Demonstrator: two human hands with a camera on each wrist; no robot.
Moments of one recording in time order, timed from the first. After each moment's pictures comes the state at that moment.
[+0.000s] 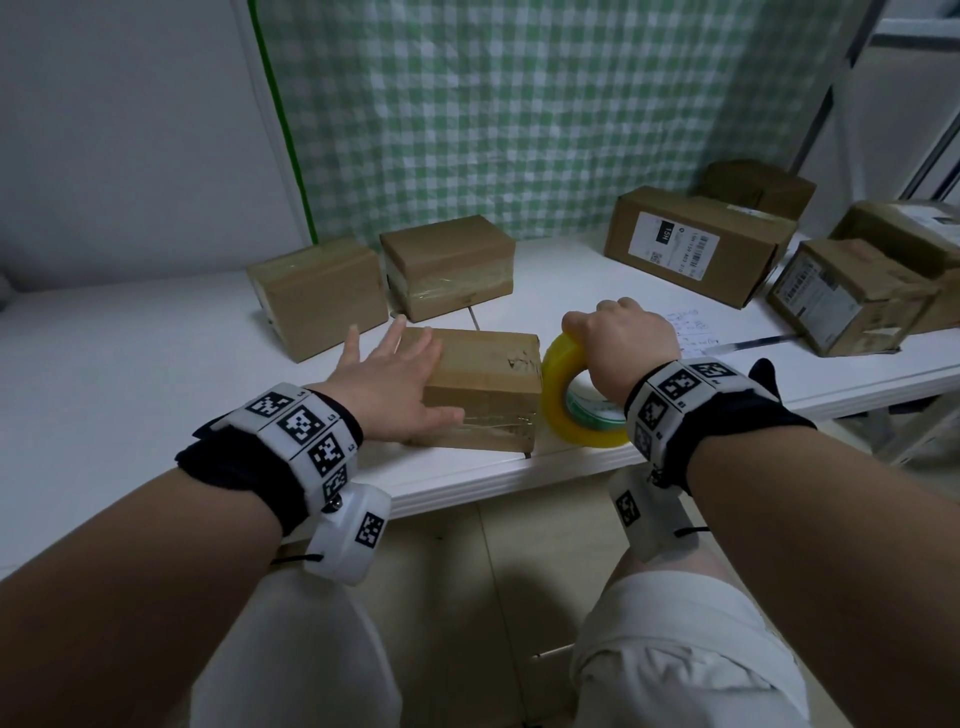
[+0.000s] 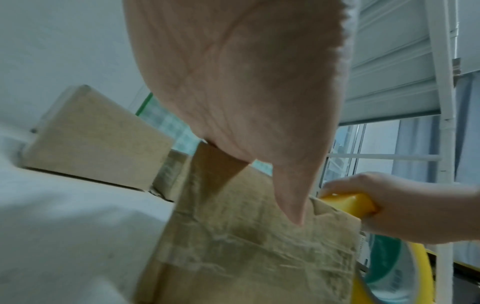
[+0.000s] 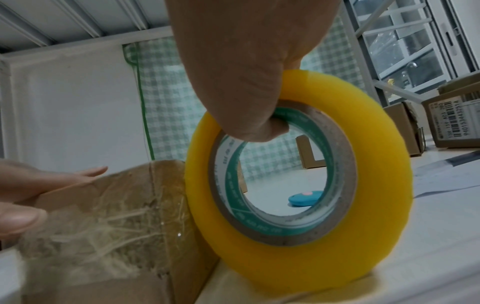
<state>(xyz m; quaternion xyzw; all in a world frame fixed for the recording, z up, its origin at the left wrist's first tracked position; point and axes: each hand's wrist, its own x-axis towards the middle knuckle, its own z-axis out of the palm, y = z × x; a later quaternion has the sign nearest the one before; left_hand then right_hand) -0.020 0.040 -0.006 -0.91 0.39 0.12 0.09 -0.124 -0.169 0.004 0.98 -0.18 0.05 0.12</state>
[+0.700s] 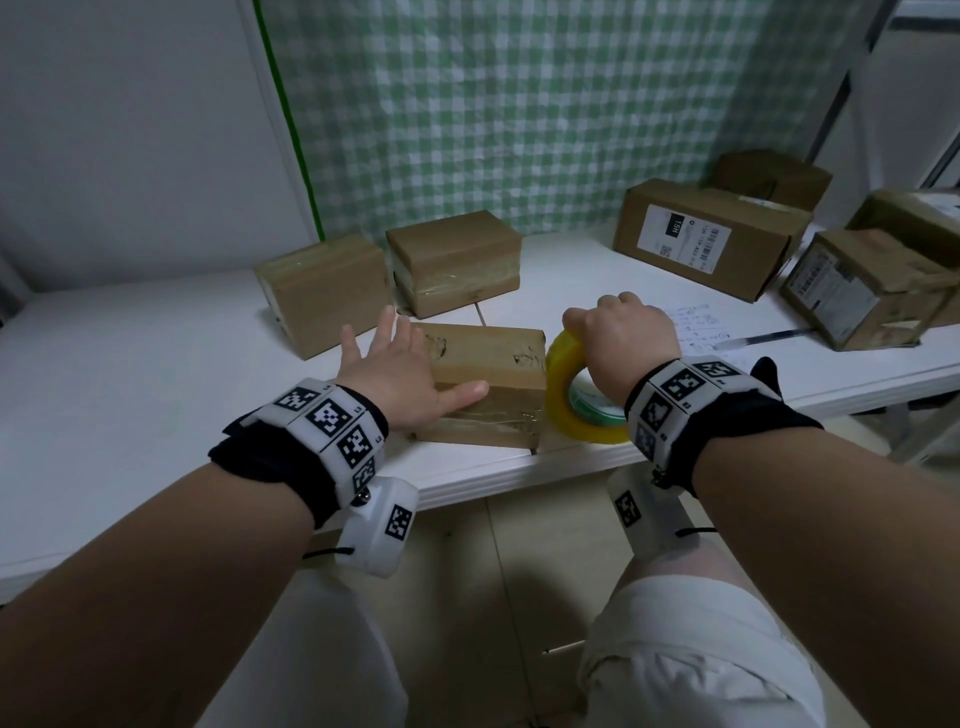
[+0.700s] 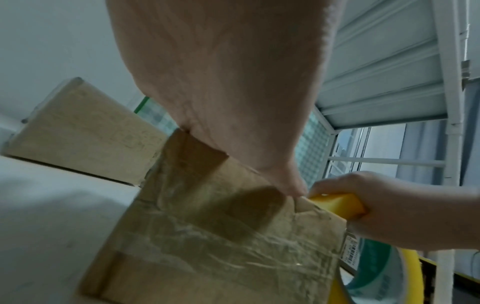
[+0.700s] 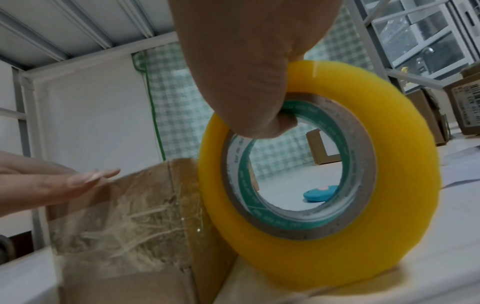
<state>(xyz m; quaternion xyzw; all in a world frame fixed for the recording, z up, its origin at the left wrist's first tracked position) -0.024 0.028 -0.004 -0.94 0.29 0.13 0.09 -0.124 -0.162 0.004 0.98 -0.17 0.05 0.12</state>
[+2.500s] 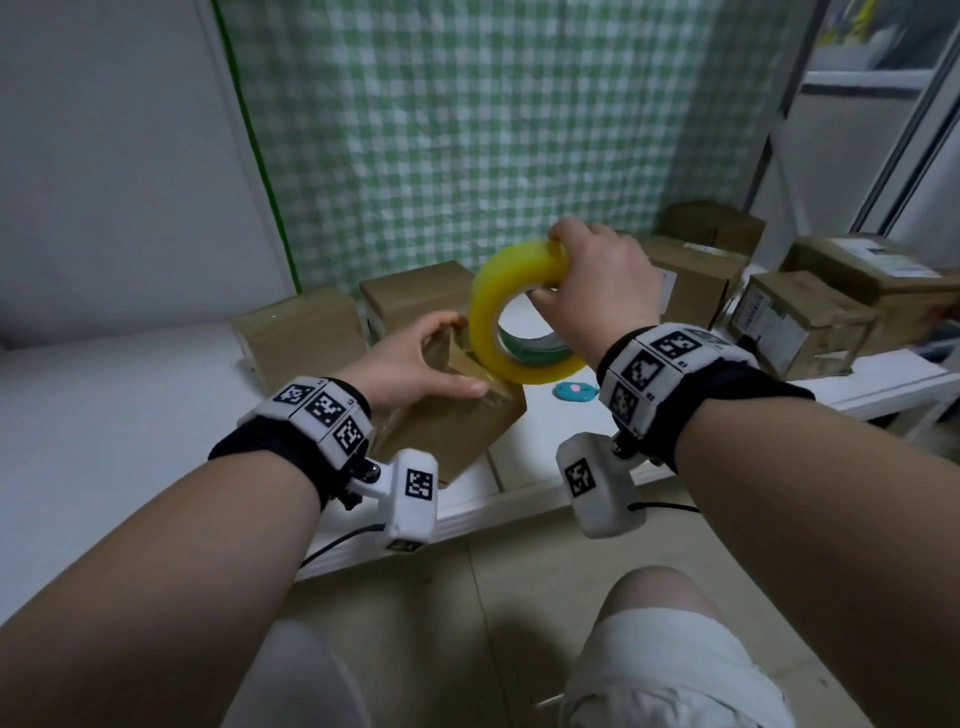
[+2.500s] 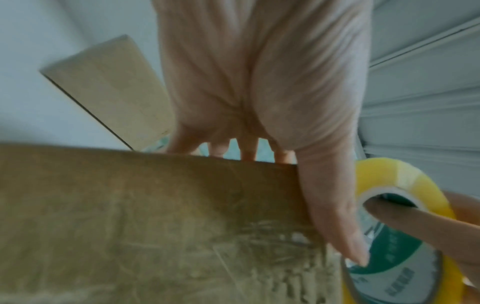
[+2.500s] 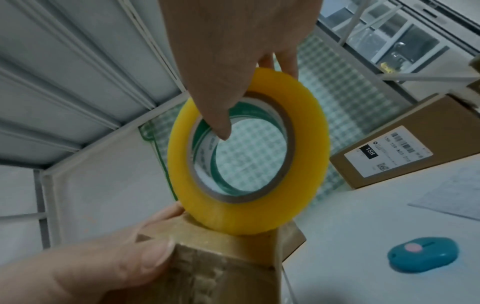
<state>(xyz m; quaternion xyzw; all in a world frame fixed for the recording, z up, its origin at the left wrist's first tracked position) -0.013 -0.003 0.023 -0.79 0.33 0.24 -0.46 -0.123 -0.163 0.079 0.92 -0.25 0.29 -0.05</state>
